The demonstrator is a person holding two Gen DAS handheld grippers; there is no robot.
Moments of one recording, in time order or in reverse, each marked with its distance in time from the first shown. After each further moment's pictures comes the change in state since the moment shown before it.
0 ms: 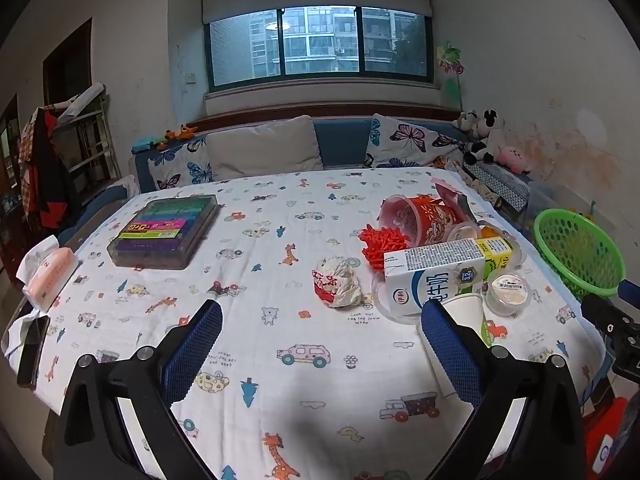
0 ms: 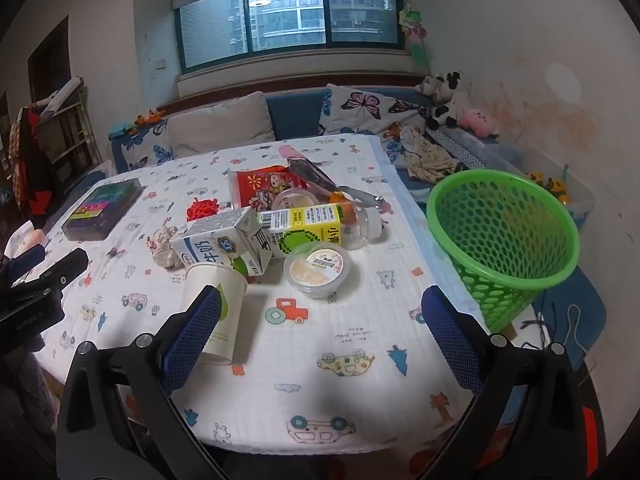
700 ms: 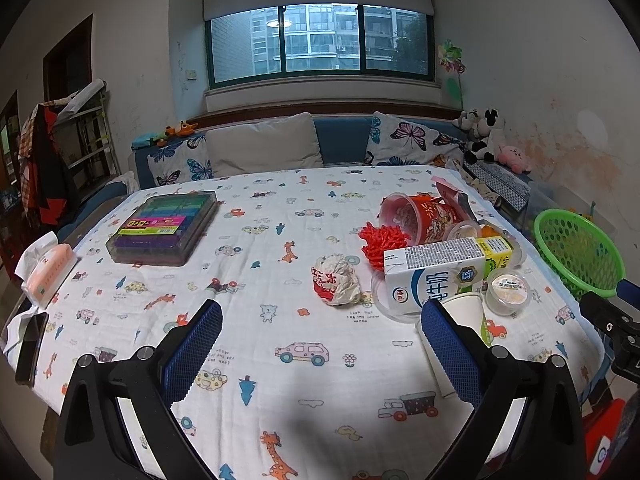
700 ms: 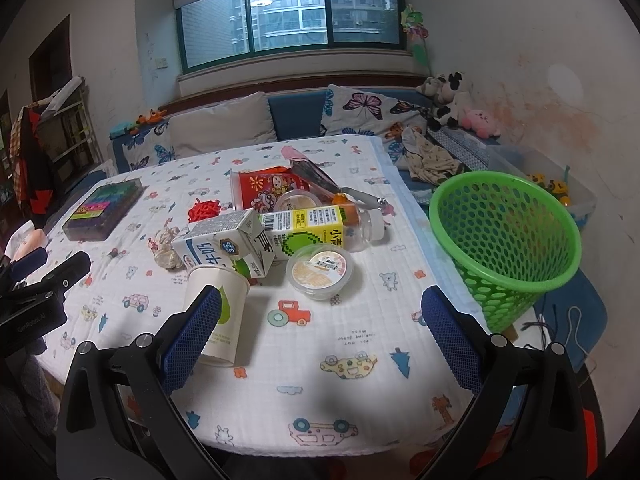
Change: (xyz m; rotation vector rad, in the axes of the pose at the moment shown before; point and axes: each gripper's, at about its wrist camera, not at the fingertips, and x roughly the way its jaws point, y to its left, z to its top) left arm 0.001 -0.002 -0.001 0.000 0.007 0.001; right arm 0.002 0.002 0.002 -0.005 0.003 0.001
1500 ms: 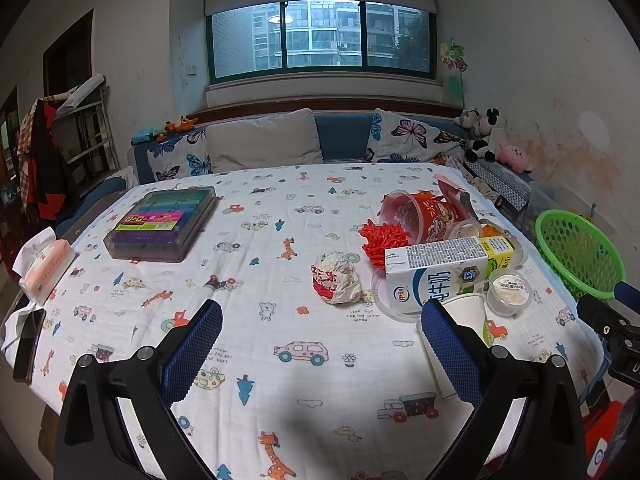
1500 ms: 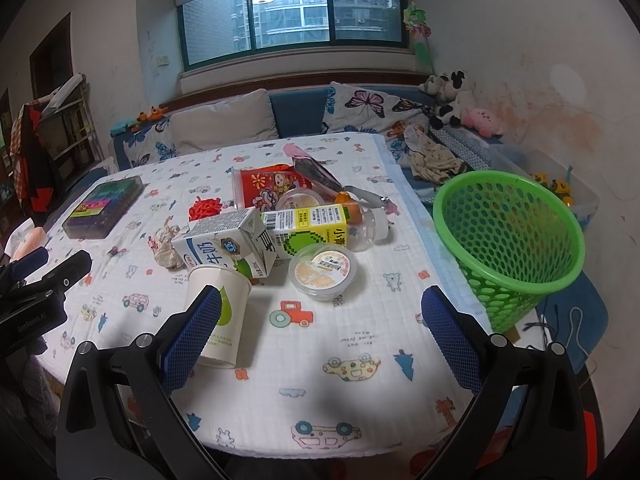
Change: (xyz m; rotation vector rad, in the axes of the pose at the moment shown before) left arm 0.003 0.000 -0.001 -0.005 0.009 -0.002; right arm 0.006 0.001 0.001 -0.001 0.011 0.006
